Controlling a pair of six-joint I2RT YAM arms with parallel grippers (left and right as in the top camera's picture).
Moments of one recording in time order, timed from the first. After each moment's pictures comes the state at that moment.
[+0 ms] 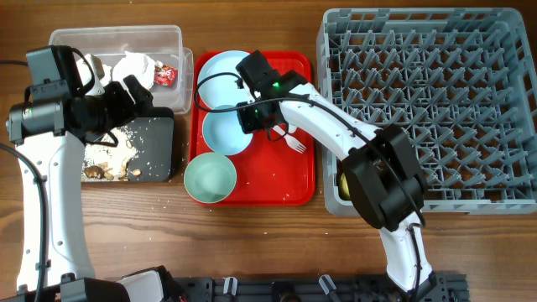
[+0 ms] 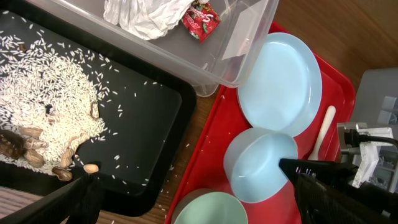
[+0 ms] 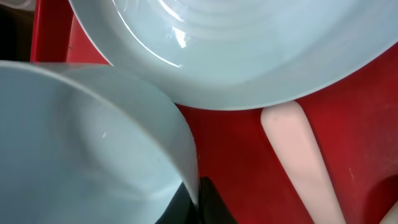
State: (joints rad) left arm 0.23 1.44 1.38 -1.02 0.24 -0.31; right arm 0.64 2.20 1.71 -0.75 -0.19 0.34
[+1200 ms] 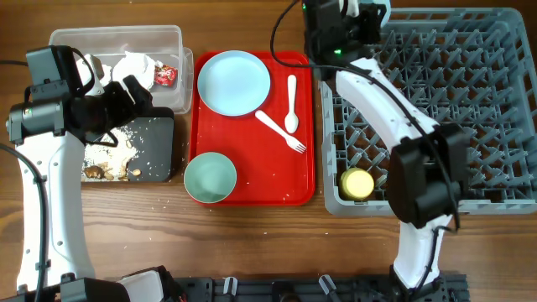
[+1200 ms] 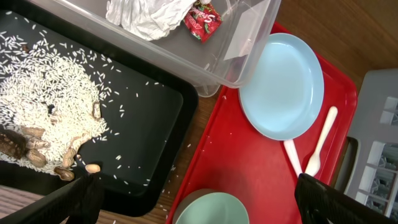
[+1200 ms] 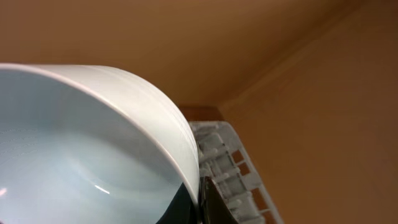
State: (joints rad) left arm 0.23 1.44 1.38 -1.02 0.23 -0.31; right arm 0.39 2.10 1.71 -0.17 1.20 -0.30
